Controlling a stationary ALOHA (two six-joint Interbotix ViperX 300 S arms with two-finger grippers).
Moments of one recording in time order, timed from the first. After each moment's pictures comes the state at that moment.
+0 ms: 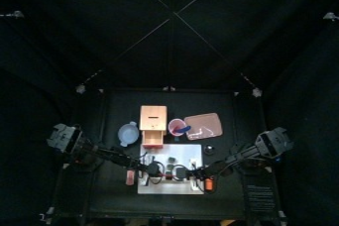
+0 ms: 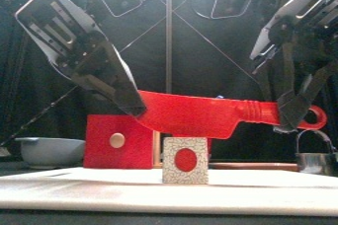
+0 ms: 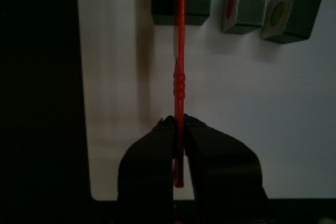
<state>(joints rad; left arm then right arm) -0.26 0.06 0.76 -0.04 -0.23 0.00 0.33 0.00 0.61 -0.29 0.47 0.56</state>
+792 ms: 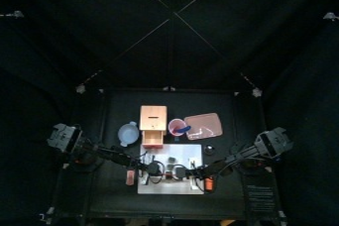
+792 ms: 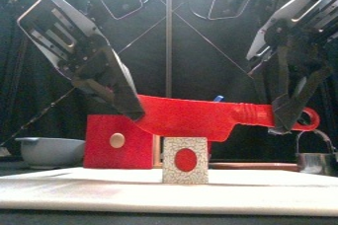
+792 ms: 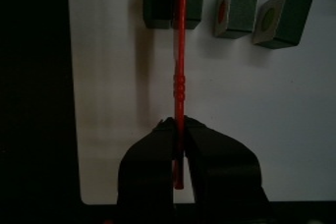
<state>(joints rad) -0.25 0.06 0.76 -0.02 -0.21 0.00 0.32 0.00 0.60 -0.32 0.47 0.56</state>
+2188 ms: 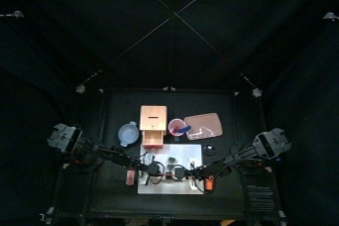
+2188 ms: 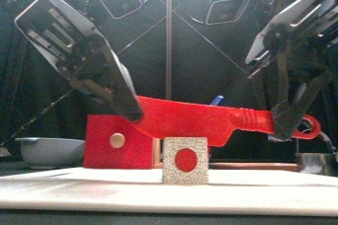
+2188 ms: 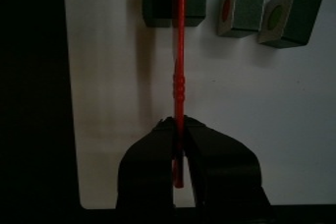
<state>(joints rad) -0.26 0.07 0.76 -0.02 -0.21 0.00 0.32 0.03 0.59 -0.31 0.47 0.56</state>
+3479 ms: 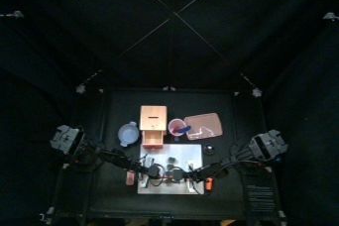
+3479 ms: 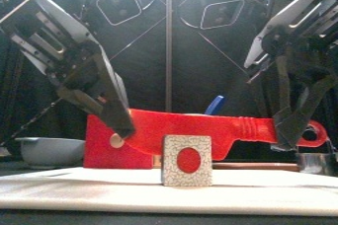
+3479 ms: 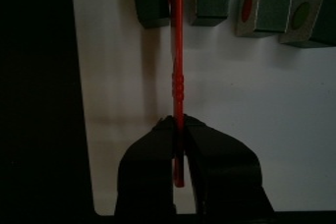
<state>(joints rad) -0.29 0.10 0.76 -0.08 -0.21 0.00 0.34 0.08 0.55 -0.27 0.49 0.56</state>
